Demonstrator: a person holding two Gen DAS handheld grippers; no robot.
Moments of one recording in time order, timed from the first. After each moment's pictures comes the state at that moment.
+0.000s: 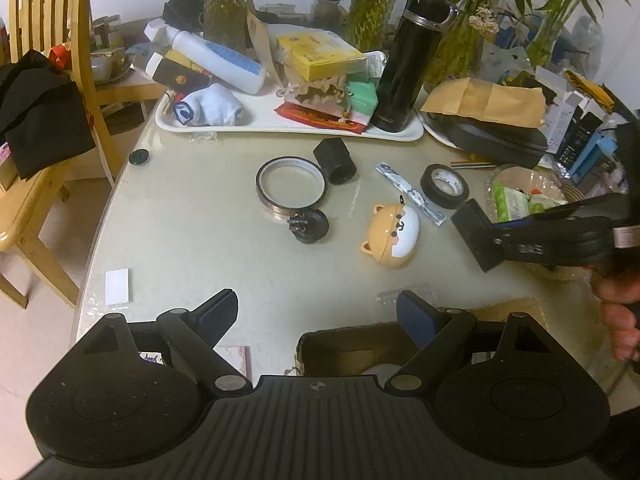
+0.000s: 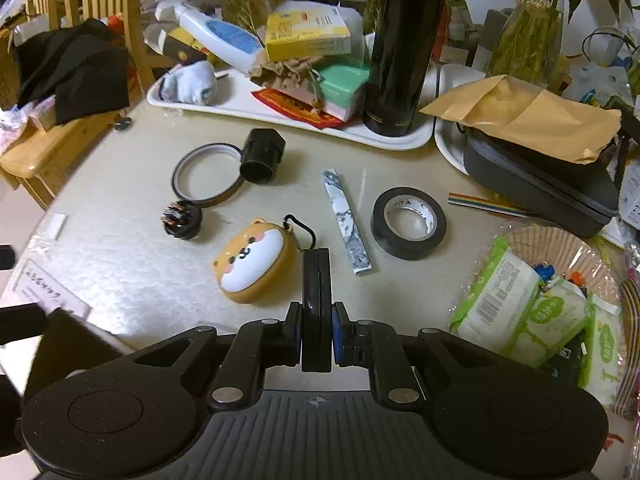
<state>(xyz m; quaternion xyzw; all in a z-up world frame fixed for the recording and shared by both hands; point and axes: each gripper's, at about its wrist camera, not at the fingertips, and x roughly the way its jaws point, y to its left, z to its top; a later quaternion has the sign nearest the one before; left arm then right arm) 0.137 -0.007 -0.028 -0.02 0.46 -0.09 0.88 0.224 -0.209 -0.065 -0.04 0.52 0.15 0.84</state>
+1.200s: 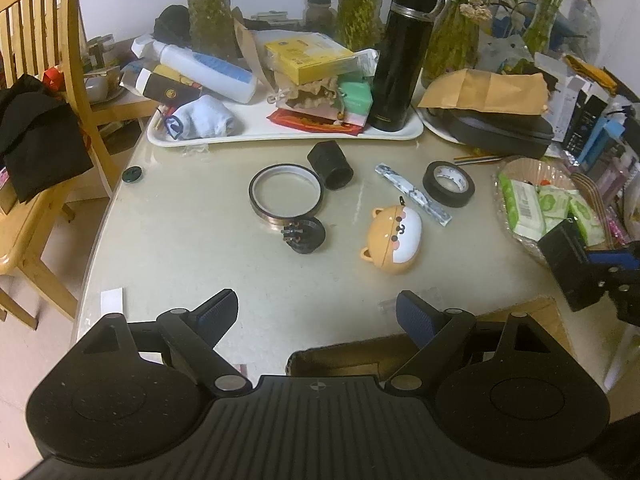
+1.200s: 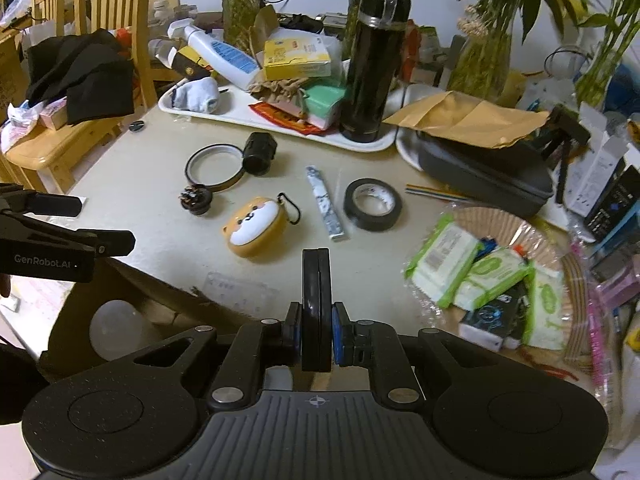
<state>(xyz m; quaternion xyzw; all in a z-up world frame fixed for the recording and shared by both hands) 0.143 -0.026 -0.038 0.02 0.45 -0.09 0.89 0.148 -0.230 -0.018 -0.06 0.49 0.11 0.86</state>
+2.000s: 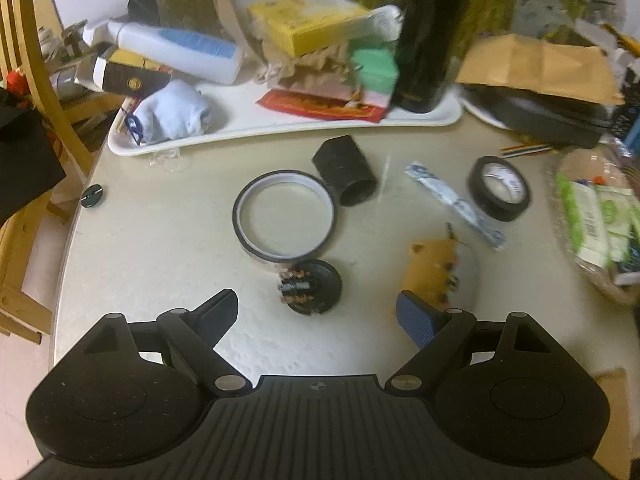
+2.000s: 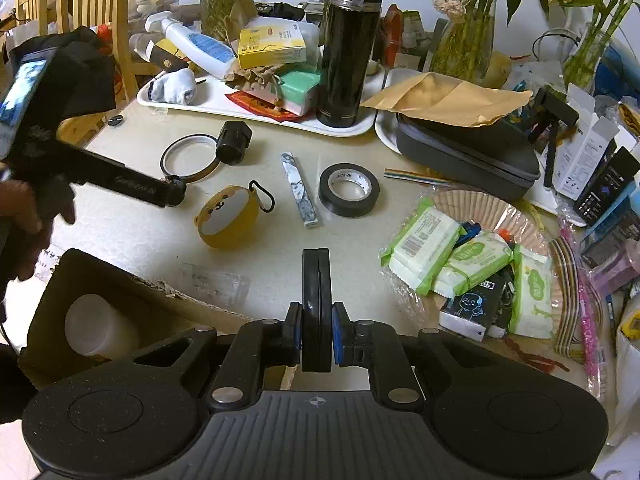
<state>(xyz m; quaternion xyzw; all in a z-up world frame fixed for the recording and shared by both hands) 0.244 -0.044 -0.086 0.05 0.50 -0.07 0.86 0.155 -0.250 -0.029 -0.05 0.51 0.10 0.85</state>
